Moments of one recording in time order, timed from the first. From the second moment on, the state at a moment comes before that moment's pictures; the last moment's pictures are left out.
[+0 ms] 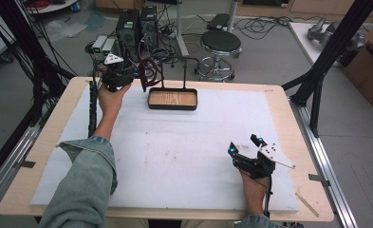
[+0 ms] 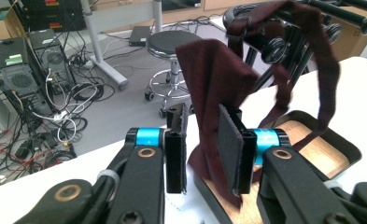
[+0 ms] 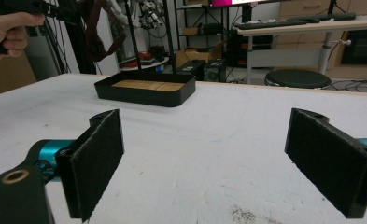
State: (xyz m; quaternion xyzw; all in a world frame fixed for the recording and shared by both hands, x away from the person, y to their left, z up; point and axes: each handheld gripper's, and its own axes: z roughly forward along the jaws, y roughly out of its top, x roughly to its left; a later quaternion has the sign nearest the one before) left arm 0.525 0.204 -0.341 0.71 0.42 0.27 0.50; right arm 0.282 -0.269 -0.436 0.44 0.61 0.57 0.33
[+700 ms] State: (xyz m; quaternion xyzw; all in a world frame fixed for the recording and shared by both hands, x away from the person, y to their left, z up) left arm 0.490 0.230 -0.328 0.71 0.38 0.27 0.53; right arm 0.282 -0.269 -0.436 0.44 0.61 0.57 0.33
